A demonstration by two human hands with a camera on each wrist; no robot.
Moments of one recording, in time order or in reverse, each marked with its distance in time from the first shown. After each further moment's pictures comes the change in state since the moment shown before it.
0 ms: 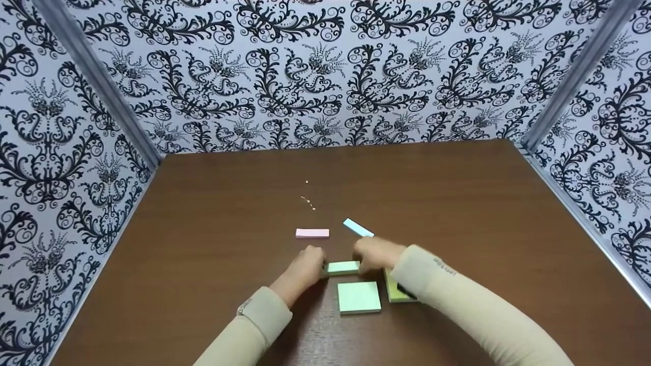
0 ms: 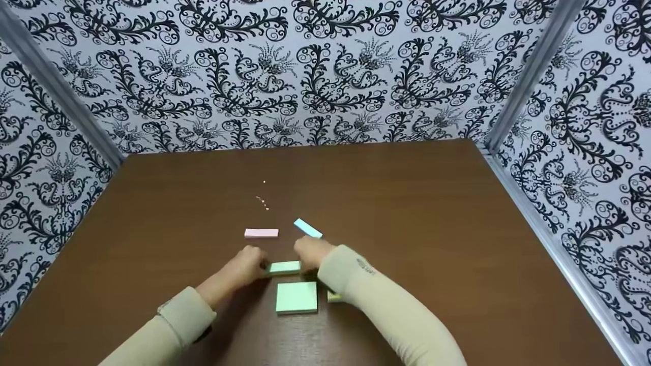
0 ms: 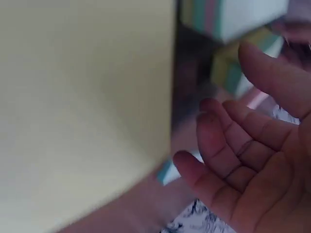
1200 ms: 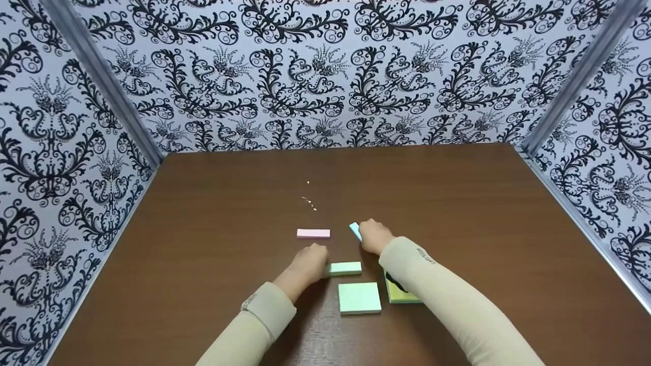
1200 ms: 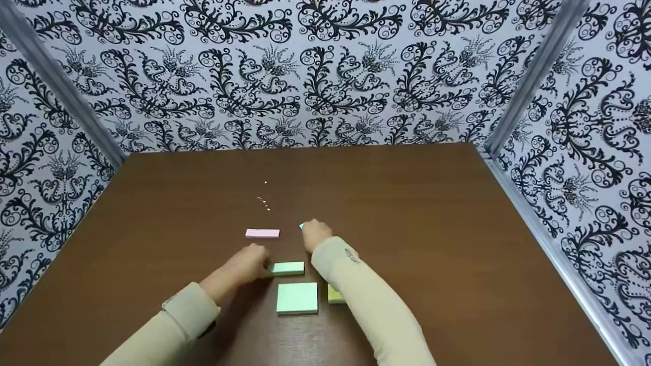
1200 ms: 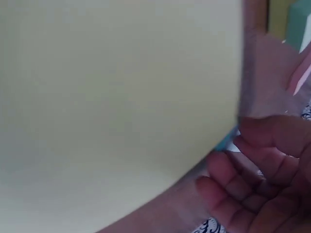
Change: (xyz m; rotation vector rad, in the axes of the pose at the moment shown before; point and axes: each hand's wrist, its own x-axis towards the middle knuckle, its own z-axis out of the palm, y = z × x) left_hand 0.004 0.004 -0.005 0.183 0.035 0.077; right_hand 0.031 0.015 0.004 -0.015 0.145 0.323
